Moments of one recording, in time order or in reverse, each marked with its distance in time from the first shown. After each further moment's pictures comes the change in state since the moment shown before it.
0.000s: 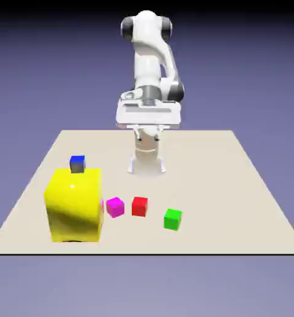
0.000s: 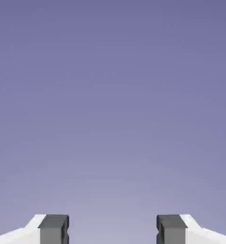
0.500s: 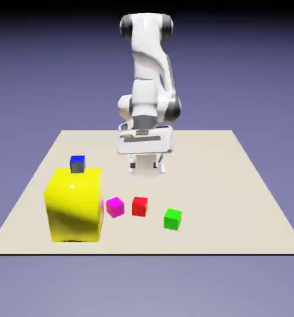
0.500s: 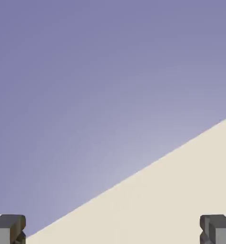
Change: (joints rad) arm -0.024 0.177 -0.015 -0.060 -0.015 -0.060 0.652
